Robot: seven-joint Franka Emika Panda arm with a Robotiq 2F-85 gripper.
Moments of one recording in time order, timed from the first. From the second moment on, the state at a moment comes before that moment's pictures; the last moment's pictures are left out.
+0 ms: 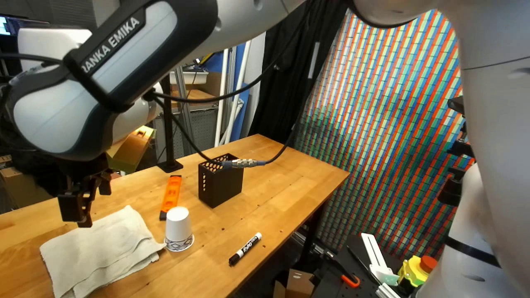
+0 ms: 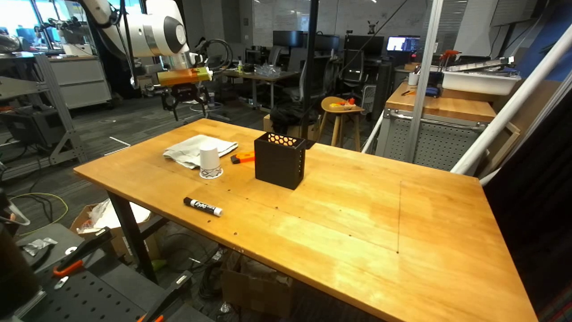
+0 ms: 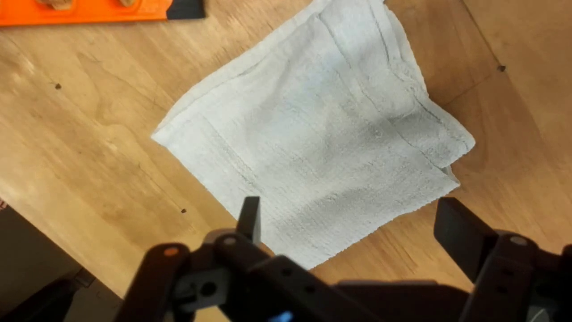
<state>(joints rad) 0.25 0.51 0.23 -1.80 -0.26 2.41 -0.30</state>
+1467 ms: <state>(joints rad) 0.26 0.80 0.24 -1.64 -0.23 2.37 -0.32</state>
